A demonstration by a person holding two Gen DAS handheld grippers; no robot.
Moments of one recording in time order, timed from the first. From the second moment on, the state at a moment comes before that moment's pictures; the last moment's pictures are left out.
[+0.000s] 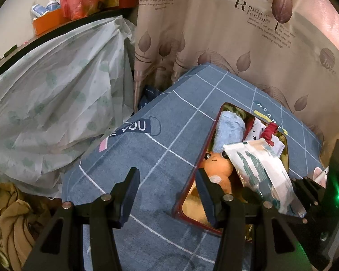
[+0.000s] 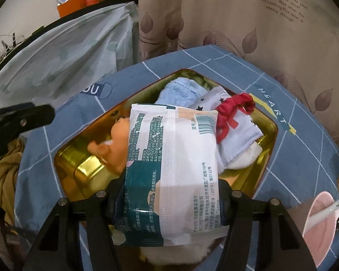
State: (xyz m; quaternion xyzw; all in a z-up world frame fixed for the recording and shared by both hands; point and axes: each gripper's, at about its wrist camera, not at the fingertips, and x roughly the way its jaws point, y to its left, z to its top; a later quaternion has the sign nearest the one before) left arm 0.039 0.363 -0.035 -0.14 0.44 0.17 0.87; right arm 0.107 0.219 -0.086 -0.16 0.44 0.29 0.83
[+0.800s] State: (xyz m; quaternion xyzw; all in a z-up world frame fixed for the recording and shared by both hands) left arm 0.040 0.358 -0.035 -0.14 0.45 0.17 0.87; right arm 0.082 0.178 -0.037 -0.12 0.40 0.31 0.86
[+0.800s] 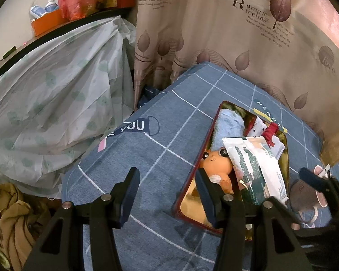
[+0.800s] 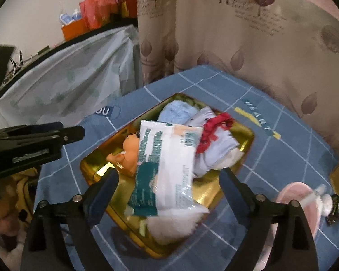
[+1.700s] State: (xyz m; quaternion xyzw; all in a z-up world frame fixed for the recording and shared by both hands) left arm 0.047 0.345 -0.044 -0.11 0.46 0.17 0.86; right arm 0.179 -0.184 -0.054 -0.02 0.44 -0.05 0.90
